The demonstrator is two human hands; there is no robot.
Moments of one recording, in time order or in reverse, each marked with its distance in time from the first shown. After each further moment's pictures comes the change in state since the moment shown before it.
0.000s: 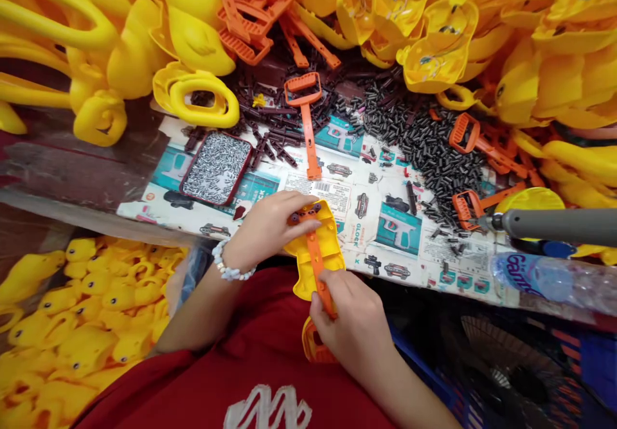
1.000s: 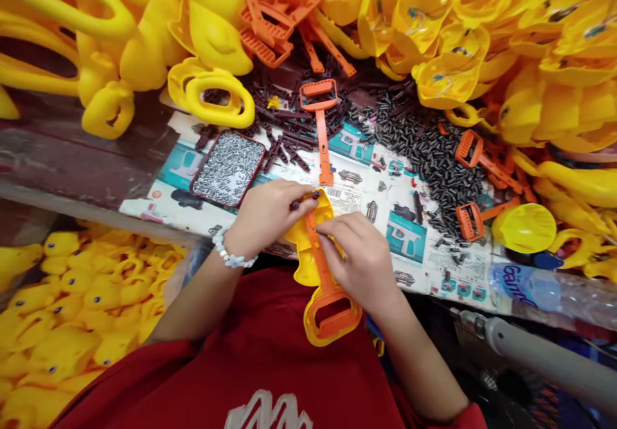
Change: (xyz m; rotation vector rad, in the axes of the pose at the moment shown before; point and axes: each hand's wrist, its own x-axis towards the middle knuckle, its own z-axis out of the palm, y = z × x) left_hand 0.010 -0.012 -0.019 0.150 0.009 -0.155; right_hand 0.083 0.019 -0.013 0.048 0.092 -0.192
